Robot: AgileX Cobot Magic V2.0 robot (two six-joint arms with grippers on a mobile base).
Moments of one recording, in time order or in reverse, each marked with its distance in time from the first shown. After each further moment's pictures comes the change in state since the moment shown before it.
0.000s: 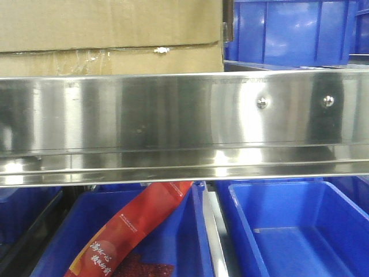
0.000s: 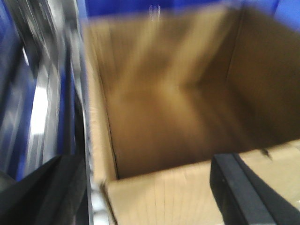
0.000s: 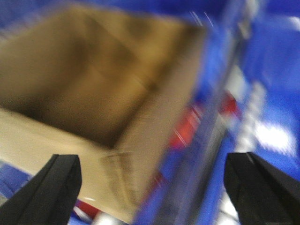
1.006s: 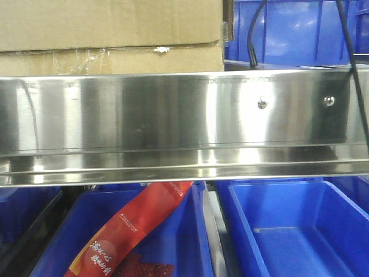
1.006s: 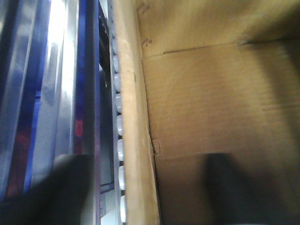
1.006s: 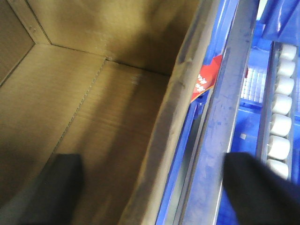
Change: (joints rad) left arm 0.061 0.422 -0.219 0.080 0.096 -0.048; right arm 0.001 0.566 -0.424 -0.002 0.090 0.045
